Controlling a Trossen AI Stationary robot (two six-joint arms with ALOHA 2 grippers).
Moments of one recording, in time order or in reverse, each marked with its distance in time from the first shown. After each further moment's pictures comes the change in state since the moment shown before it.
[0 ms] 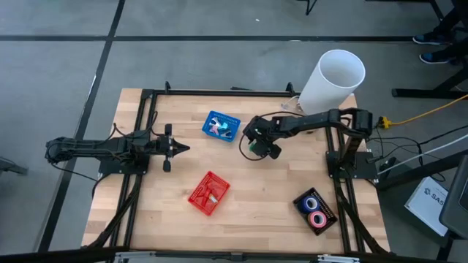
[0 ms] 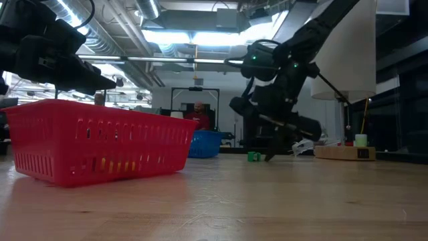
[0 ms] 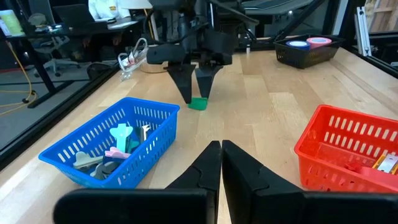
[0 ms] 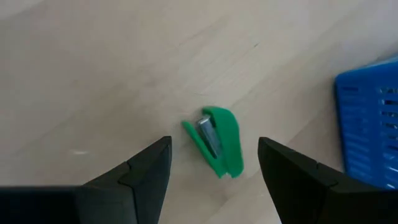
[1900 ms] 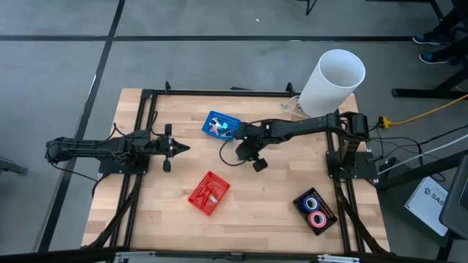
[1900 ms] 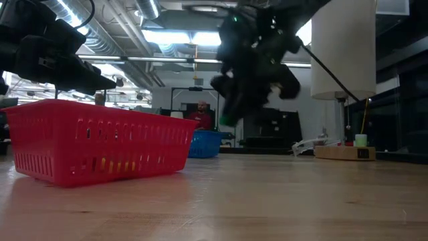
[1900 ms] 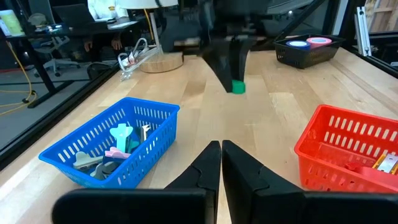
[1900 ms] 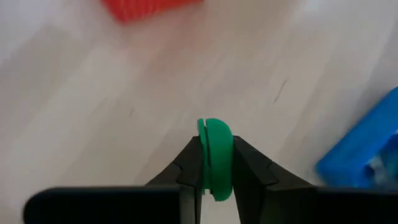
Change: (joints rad) left arm 0.000 0.000 0.000 0.000 0.000 0.000; right arm 0.144 0.044 0.240 -0.106 -0.111 0.578
